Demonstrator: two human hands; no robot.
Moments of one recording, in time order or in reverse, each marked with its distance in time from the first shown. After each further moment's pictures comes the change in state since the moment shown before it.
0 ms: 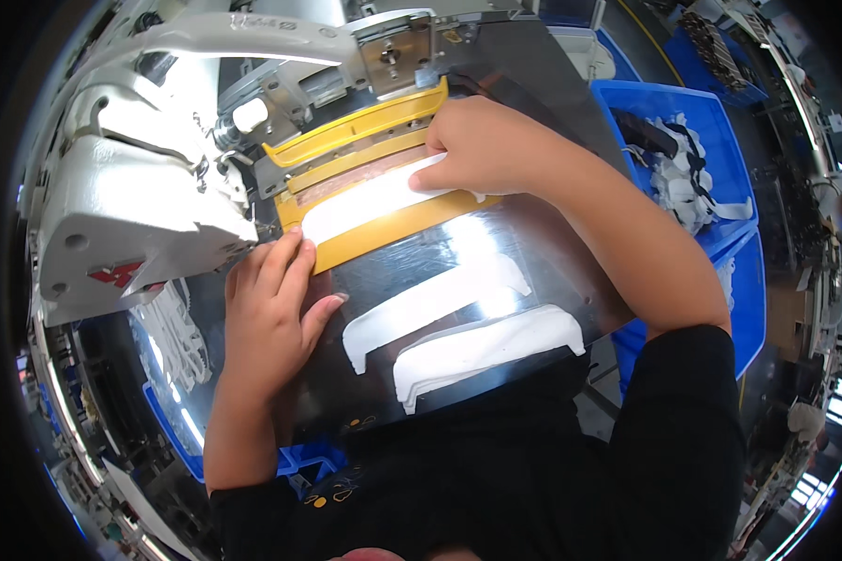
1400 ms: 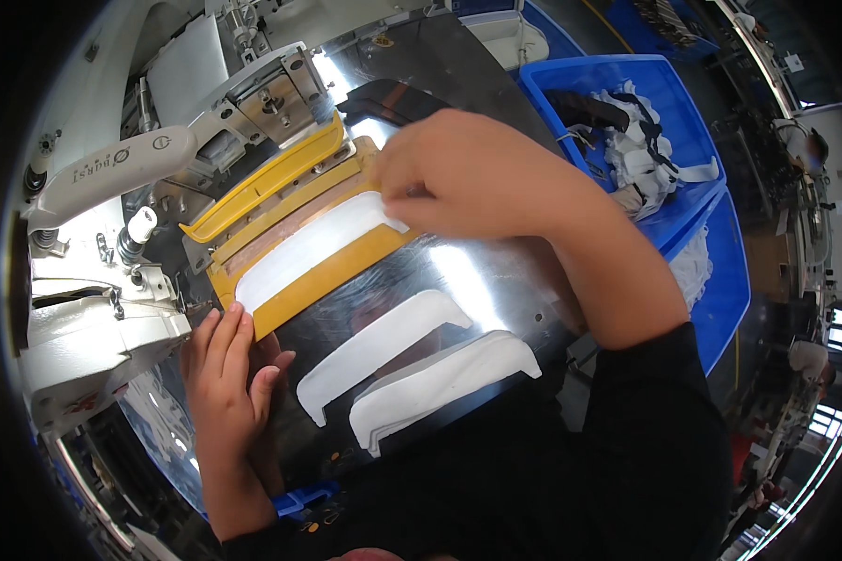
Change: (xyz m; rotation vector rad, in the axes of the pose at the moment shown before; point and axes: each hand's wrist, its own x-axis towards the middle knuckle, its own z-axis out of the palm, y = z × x) left_hand -0.002 -0.011 -0.008 0.031 -0.116 0.033; right_hand -0.044 0.050 -0.008 -0.142 0.217 -0.325
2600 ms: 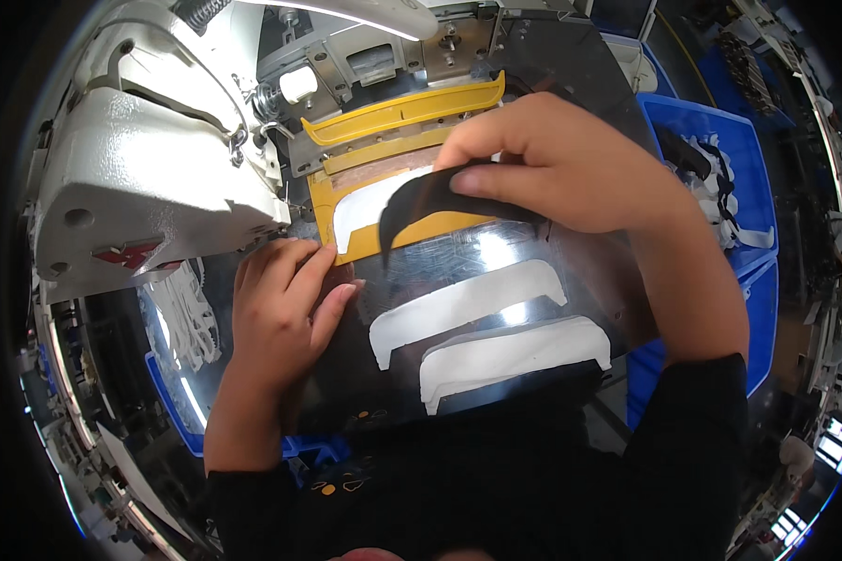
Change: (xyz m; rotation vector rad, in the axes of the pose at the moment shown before) left_hand -0.005 0.004 0.007 -0.136 0.260 -0.017; right_hand 0.037 -0.052 -0.009 0.574 -0.126 -0.110
